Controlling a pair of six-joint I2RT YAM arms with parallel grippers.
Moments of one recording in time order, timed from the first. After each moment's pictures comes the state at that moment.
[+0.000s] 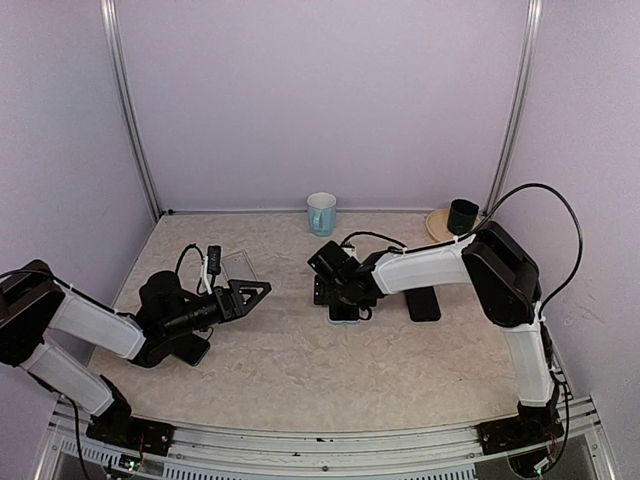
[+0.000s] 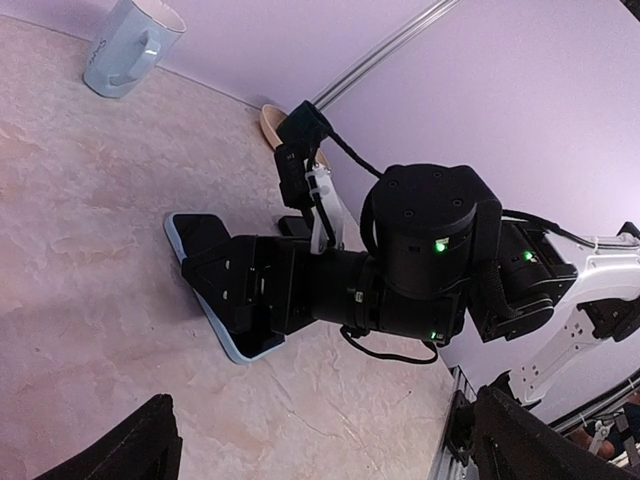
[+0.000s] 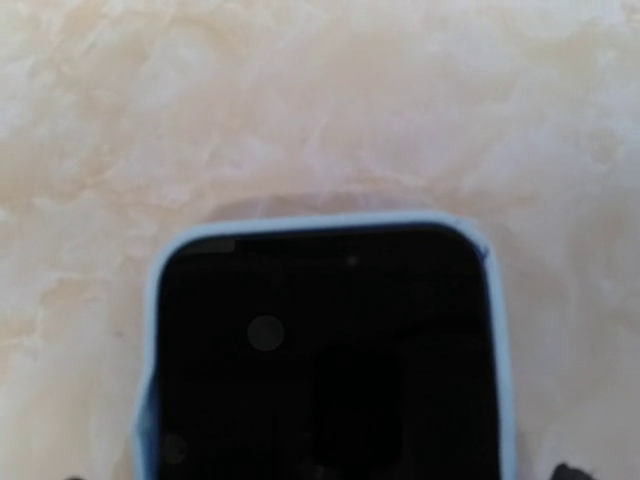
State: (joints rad) left arm -0.63 1.46 0.31 1.07 0.35 -0.80; right arm 0.90 2.21 1.54 -0.32 0.51 0.80
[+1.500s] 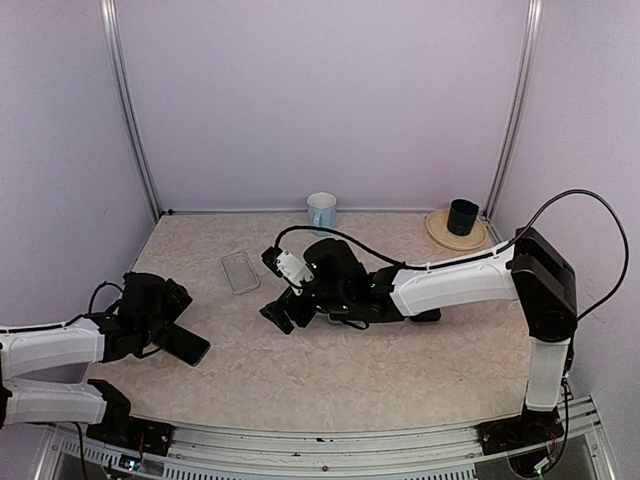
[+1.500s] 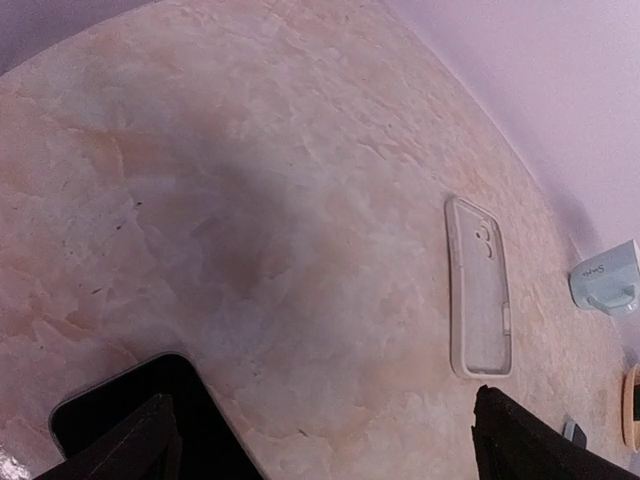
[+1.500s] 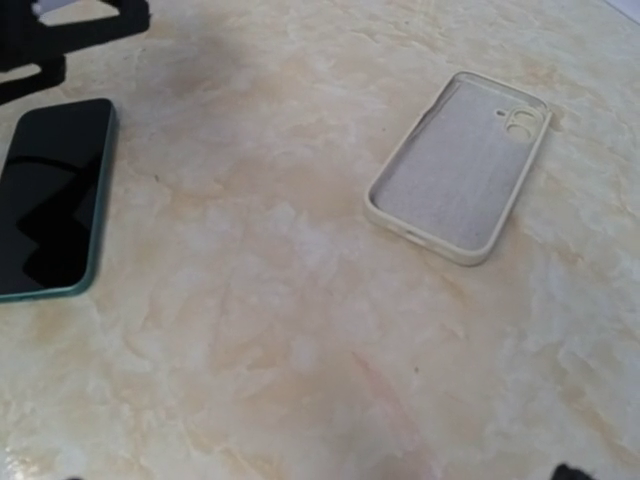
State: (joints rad) left arm -0.45 1.01 0.31 0.05 -0.47 -1.05; right arm 1.07 1.97 1.33 0.15 0.02 -0.01
